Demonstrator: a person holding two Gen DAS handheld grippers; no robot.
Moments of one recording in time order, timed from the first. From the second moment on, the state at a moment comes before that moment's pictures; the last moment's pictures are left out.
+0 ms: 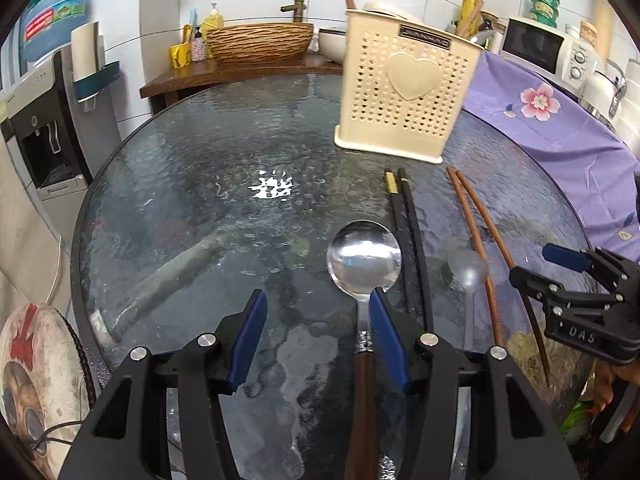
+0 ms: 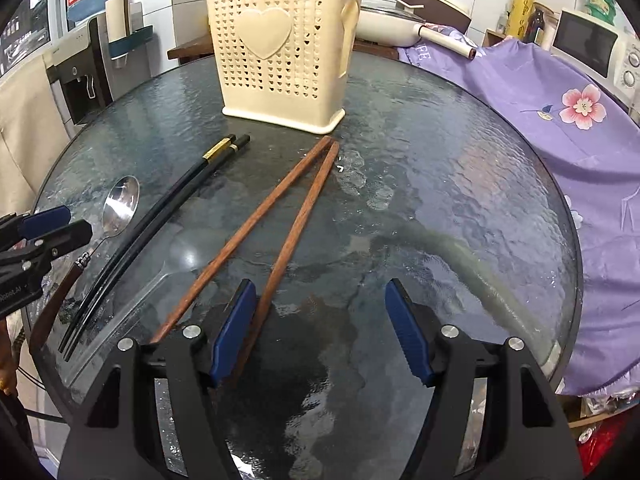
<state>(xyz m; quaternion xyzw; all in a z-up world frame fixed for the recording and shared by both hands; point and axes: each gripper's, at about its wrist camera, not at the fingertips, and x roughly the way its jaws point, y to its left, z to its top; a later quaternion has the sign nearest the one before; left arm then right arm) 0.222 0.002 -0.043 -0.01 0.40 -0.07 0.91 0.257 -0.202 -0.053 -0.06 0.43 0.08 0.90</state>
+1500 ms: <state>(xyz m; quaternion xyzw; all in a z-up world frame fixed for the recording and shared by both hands) 0.281 -0.044 -0.047 0.04 0.44 -0.06 0.90 0.375 -0.181 -0.047 -0.05 0.49 0.08 0.87</state>
